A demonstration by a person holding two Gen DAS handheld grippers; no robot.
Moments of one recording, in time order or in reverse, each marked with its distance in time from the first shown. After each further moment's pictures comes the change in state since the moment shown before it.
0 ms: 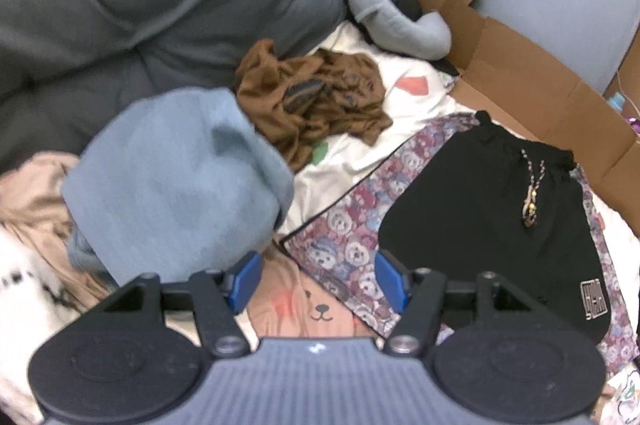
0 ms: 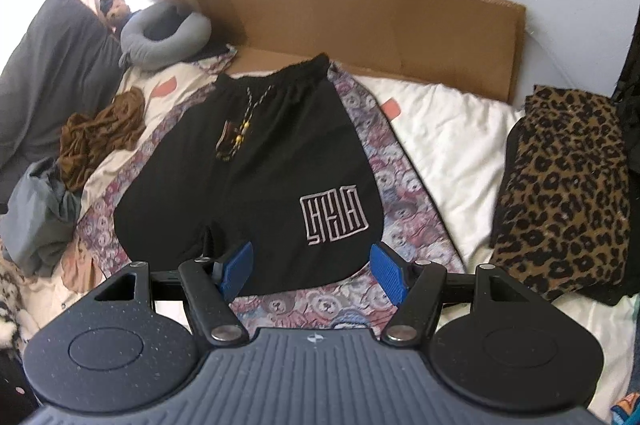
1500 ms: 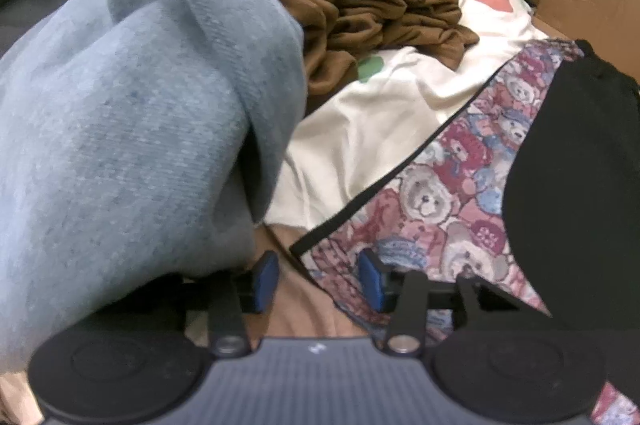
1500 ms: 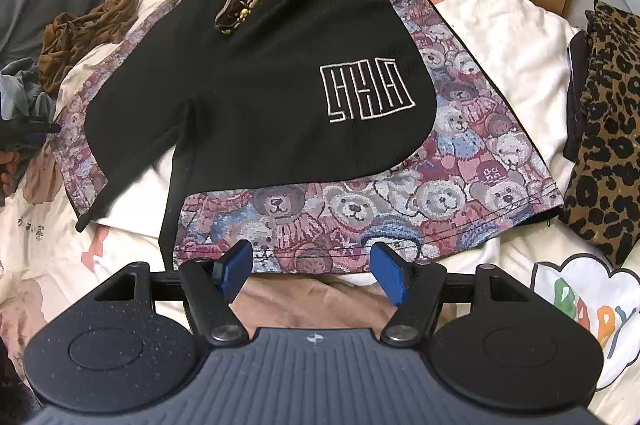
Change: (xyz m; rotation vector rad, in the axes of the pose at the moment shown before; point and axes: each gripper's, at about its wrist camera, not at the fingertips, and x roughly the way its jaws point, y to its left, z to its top) left arm 0.213 0.004 -0.029 0.070 0.007 0.163; right arm 0.106 0.018 -0.082 -0.080 0.197 -0.006
